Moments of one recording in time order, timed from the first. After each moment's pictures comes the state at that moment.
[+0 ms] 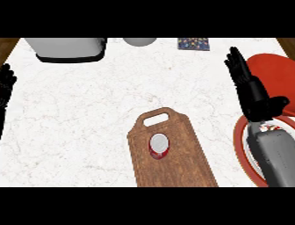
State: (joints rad) left arm -0.10 0.55 -0.04 -1.55 0.12 0.22 -0.14; right arm -0.38 -0.25 0.09 -1.34 -0.12 -0.10 -0.13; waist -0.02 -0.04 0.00
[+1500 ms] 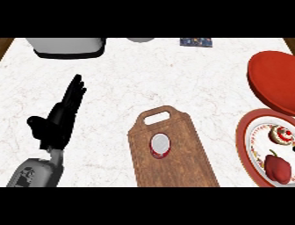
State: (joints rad) left arm -0.17 0.23 -0.21 -1.52 0.14 0.24 0.05; right arm 0.23 -0.52 -0.21 -1.91 0.06 -0.34 0.15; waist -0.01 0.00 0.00
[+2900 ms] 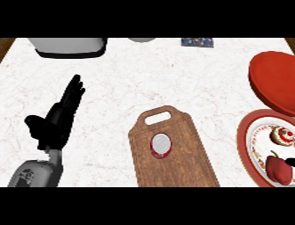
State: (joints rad) left arm -0.16 0.17 -0.13 -1.54 0.06 0.16 0.09; right arm 0.17 -0.46 -0.28 -1.77 0.04 0.02 0.34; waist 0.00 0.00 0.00
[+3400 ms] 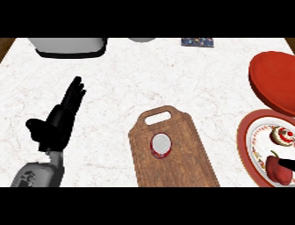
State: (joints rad) left arm -0.14 0.14 -0.10 -1.54 0.03 0.12 0.08; right arm 0.16 -0.34 -0.33 -1.73 0.04 0.06 0.28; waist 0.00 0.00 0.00
